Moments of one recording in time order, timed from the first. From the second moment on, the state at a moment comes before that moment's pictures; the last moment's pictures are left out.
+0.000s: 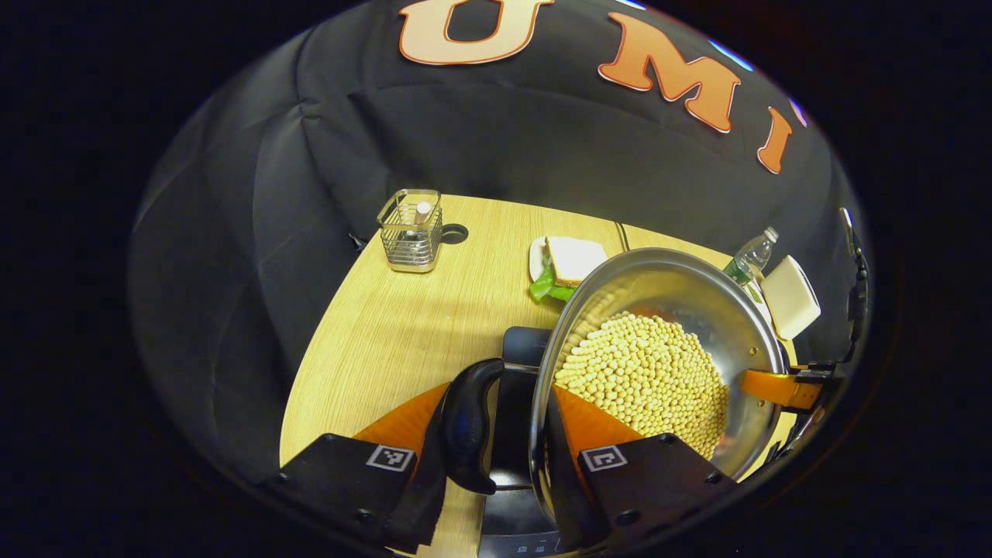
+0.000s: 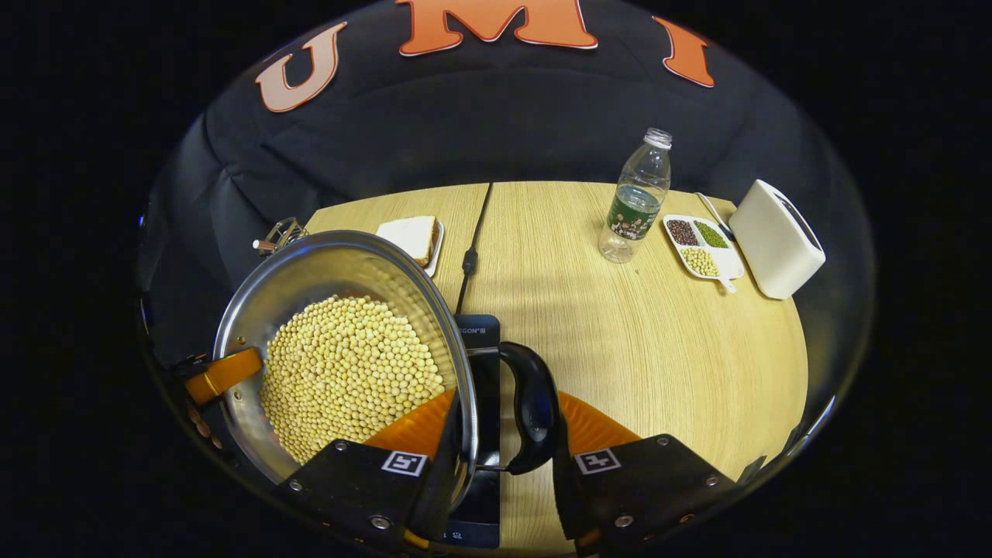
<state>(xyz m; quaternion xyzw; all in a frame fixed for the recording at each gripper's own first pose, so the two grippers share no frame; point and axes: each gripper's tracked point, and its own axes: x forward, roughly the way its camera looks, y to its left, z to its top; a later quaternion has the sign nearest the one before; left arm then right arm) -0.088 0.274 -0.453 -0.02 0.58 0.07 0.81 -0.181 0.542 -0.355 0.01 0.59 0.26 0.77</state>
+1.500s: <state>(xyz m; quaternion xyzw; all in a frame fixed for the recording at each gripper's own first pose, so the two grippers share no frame) -0.040 0.276 -0.385 0.05 0.45 0.11 0.88 -0.100 0.465 -0.298 0.11 0.46 0.30 0.83</state>
